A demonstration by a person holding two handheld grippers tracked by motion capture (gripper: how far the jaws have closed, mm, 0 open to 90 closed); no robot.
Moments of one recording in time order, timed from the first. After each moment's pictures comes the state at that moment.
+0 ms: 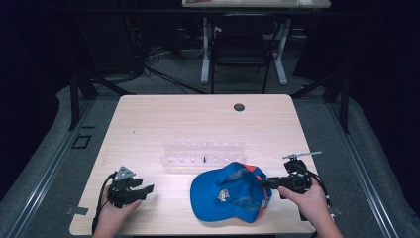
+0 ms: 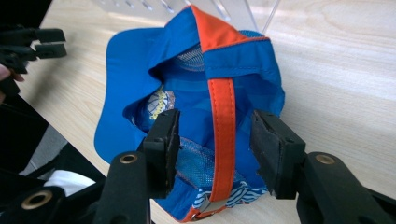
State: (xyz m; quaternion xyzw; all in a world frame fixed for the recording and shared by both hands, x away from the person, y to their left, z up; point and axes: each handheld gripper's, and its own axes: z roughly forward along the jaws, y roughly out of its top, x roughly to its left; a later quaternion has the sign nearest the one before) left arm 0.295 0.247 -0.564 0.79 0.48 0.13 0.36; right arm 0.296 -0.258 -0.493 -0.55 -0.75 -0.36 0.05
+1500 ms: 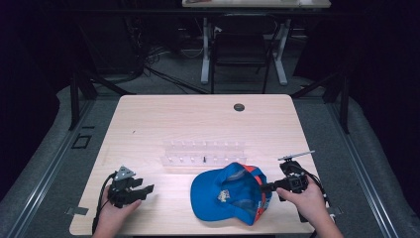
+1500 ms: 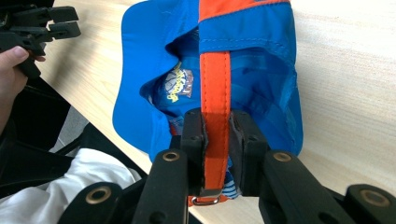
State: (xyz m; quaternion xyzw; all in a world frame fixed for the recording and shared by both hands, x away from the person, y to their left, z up) left arm 0.295 0.246 -0.564 0.79 0.48 0.13 0.36; right arm 0.298 -0.252 -0.494 -0.56 -0.75 -0.33 0.11
